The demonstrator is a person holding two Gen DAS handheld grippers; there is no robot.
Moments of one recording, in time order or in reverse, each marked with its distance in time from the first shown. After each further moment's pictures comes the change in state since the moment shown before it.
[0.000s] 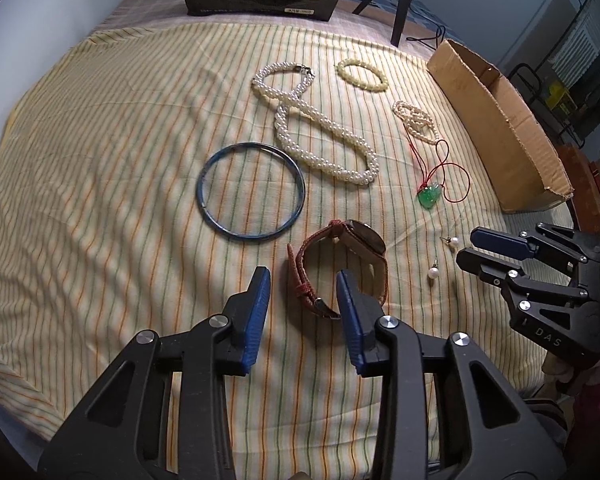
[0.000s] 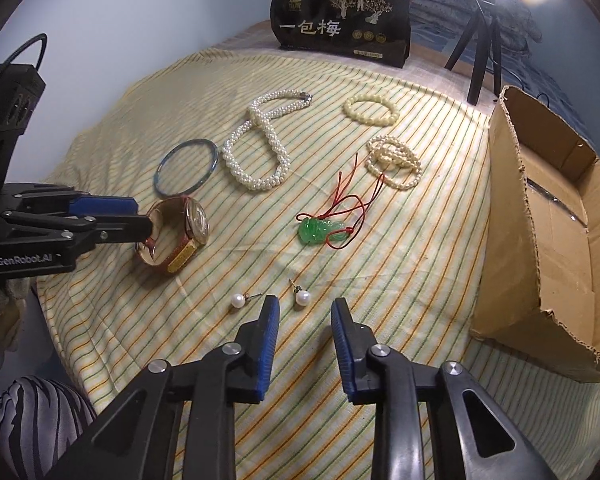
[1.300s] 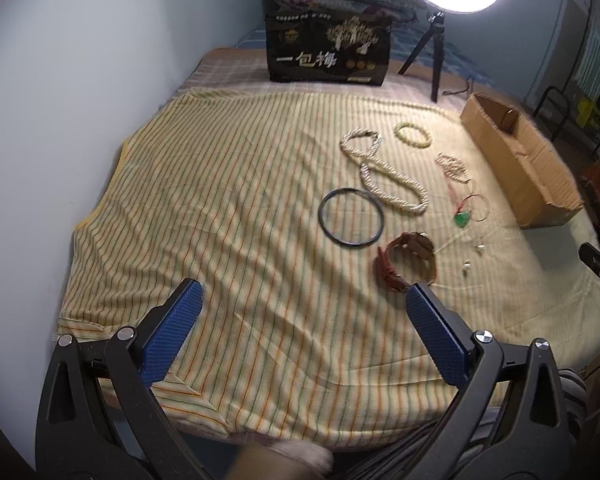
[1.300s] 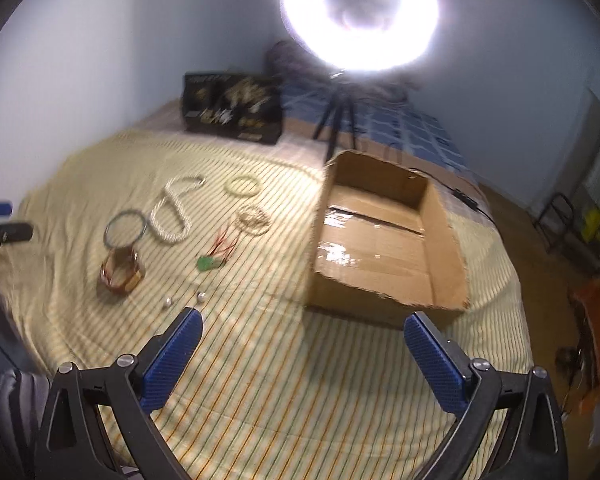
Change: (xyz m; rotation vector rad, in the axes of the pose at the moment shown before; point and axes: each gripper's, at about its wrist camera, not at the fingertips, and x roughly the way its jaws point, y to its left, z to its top) left arm -0.097 0.037 -0.030 -0.005 -0.179 0.211; right arm -0.117 -0.011 -0.039 0.086 -0.230 -0.373
